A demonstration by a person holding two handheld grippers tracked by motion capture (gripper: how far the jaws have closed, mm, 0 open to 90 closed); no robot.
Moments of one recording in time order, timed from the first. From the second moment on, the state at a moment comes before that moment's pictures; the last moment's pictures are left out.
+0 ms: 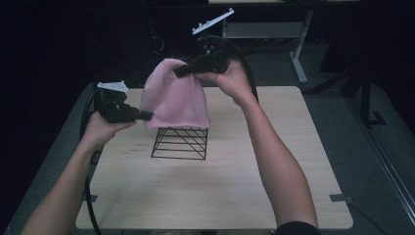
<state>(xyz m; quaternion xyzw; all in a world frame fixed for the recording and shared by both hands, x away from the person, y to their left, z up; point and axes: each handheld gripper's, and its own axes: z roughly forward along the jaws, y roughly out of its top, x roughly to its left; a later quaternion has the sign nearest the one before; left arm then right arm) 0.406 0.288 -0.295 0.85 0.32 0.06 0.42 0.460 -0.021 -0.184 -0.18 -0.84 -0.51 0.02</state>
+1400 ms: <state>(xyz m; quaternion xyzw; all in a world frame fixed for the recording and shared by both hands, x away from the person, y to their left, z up) 0.396 0.284 -0.344 0.89 0.31 0.08 0.32 0.445 -0.008 -0.250 -0.18 -0.86 -0.48 0.07</state>
